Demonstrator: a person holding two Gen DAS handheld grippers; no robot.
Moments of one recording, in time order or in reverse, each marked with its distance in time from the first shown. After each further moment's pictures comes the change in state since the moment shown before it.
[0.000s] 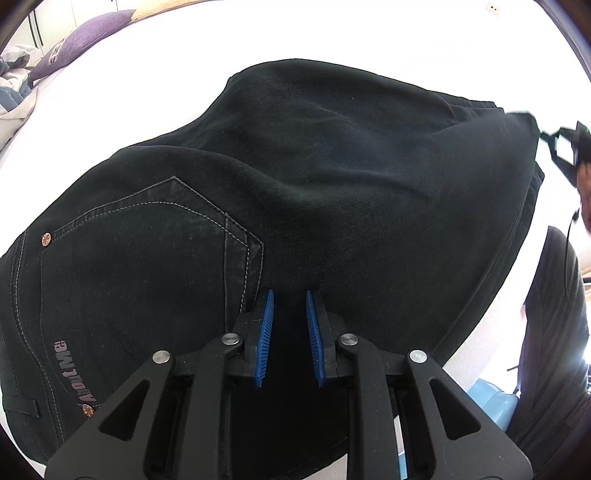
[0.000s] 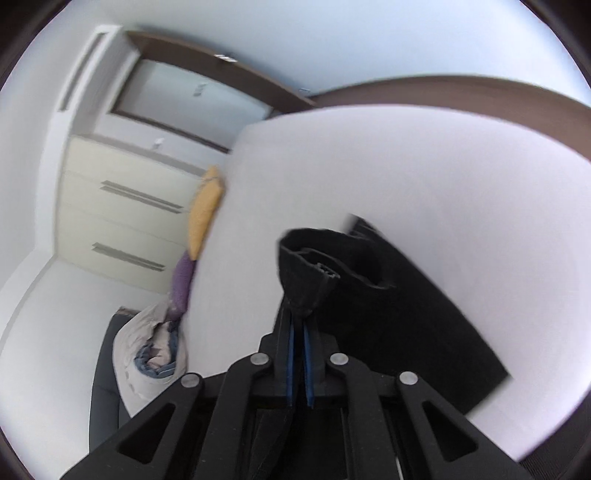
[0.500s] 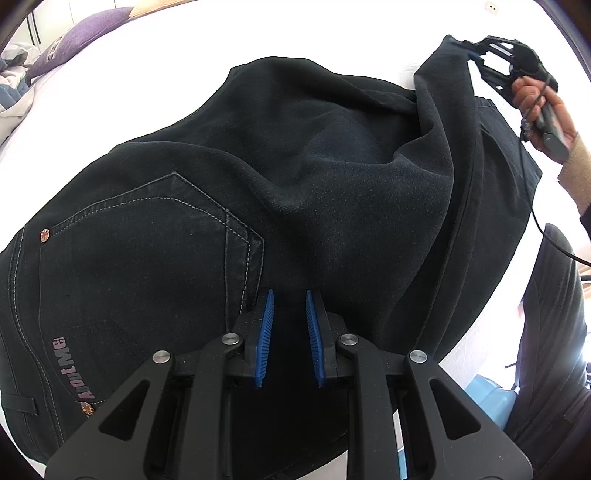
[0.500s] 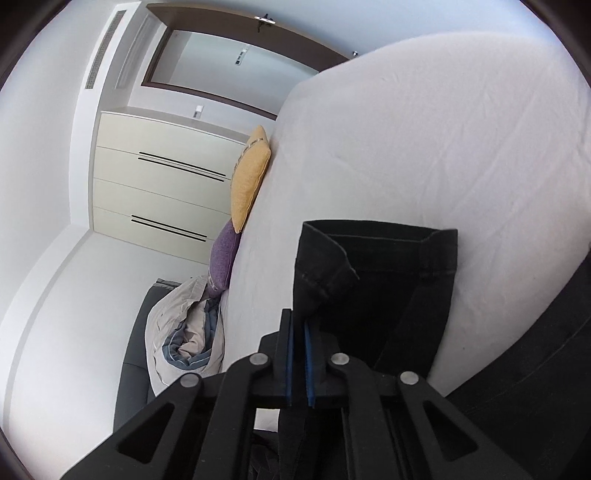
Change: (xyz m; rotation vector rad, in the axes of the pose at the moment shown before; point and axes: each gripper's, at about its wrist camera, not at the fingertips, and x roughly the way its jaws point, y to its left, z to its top) left arm 0.001 0.000 0.006 -0.002 0.011 -0.013; right arm 0.130 0.129 0.025 -0.208 0.079 0.310
